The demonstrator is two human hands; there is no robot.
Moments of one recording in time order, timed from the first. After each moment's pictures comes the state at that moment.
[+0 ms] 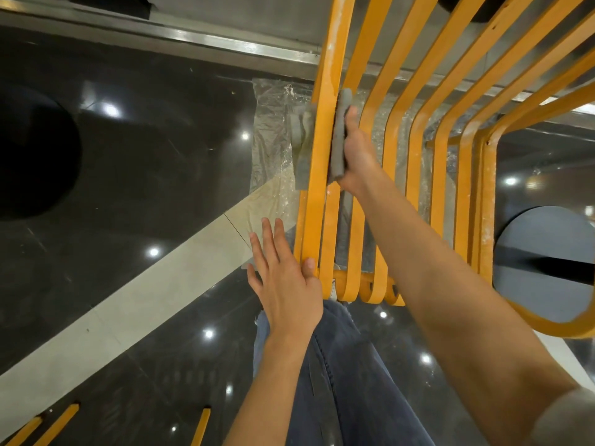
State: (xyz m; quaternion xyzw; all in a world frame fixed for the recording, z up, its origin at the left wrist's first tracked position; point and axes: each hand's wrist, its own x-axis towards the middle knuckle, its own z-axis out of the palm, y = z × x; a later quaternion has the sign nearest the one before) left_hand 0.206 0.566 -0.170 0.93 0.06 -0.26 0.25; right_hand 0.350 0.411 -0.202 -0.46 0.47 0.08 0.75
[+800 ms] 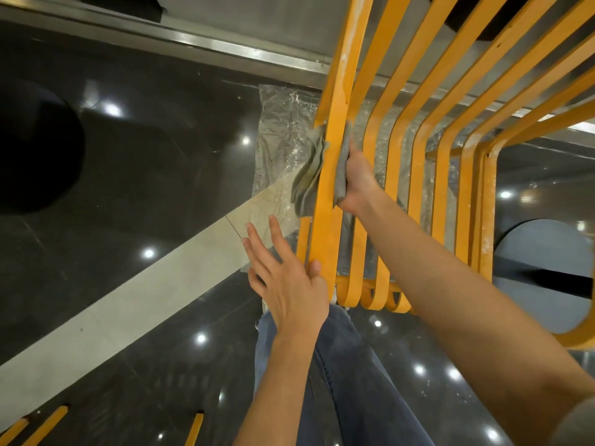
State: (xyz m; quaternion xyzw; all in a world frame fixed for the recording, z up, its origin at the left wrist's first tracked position) left_hand 0.207 0.563 -0.171 0.94 0.10 -0.23 0.24; right_hand 0.335 0.422 -0.222 -0.40 0.50 0.12 0.76
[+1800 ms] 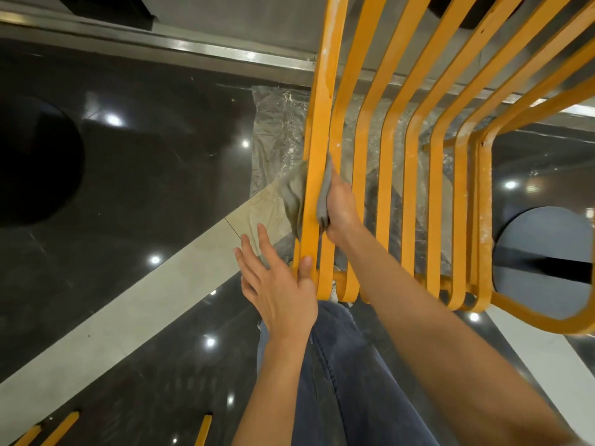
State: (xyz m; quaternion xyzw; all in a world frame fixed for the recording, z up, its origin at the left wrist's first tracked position) left_hand 0.195 0.571 -0.175 0.93 0.12 -0.22 0.27; right_hand 0.285 0.454 -0.201 -0.49 0.50 0.12 0.70
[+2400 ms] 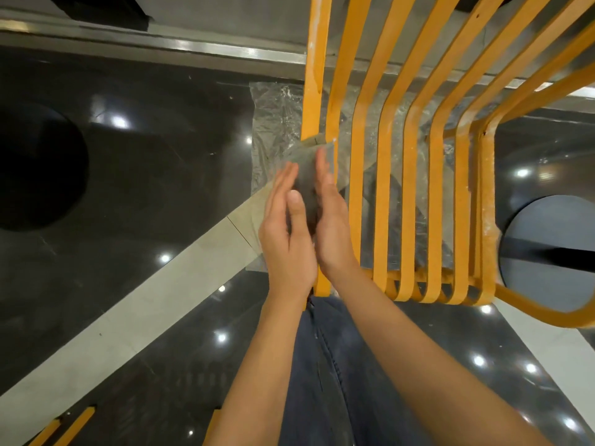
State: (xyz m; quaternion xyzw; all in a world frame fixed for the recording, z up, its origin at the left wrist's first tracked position) left_hand 0.247 0.535 -0.154 0.78 0.04 -0.10 0.62; right_hand 0.246 0.480 -0.165 -0.58 0.30 -0.01 0.76
